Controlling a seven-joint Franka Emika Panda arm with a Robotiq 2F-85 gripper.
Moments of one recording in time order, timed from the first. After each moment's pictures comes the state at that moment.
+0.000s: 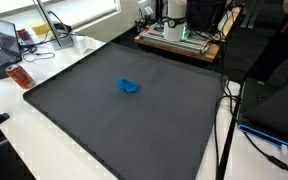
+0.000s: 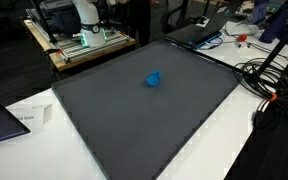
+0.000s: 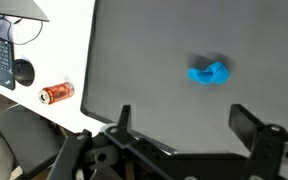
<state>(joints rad) 0.09 -0.05 0.12 -1.82 -0.41 1.72 0.03</state>
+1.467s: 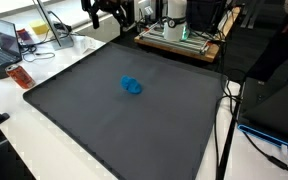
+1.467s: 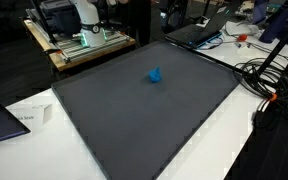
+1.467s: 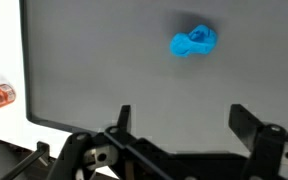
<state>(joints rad) 0.08 0.19 0.07 -1.83 -0.28 2.00 0.09</state>
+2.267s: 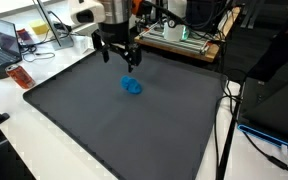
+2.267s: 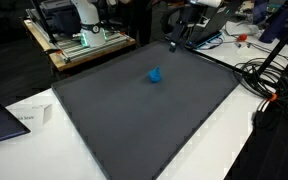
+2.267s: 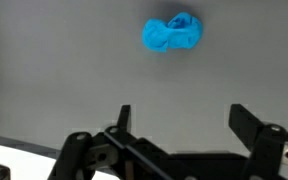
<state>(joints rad) 0.14 0.45 0.07 -1.67 -0.28 1.99 0.17</state>
